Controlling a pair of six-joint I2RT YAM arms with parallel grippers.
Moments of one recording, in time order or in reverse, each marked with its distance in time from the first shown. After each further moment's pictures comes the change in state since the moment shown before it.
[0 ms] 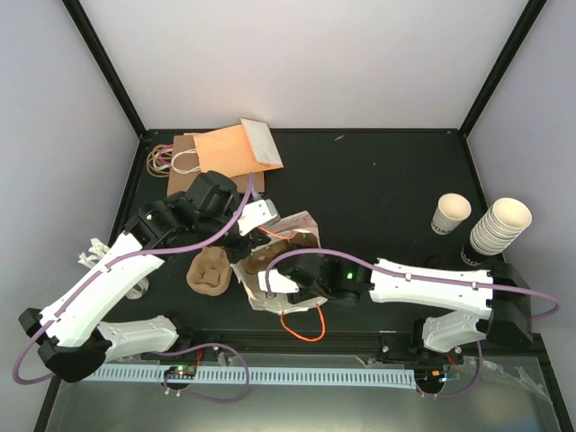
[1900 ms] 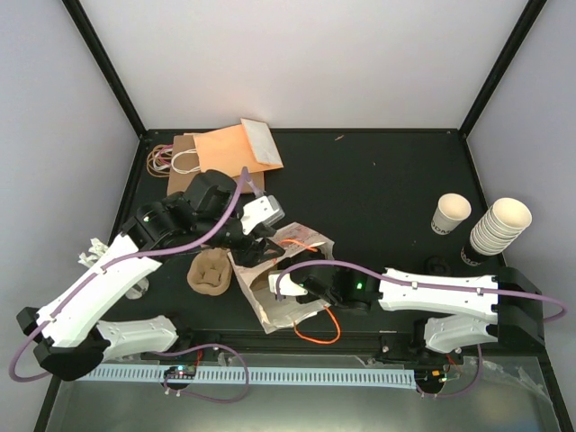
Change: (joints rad) left arm -0.046 0.004 0.023 0.047 0.107 -0.162; right arm 0.004 -0.080 -0.203 0.196 0.132 -0.064
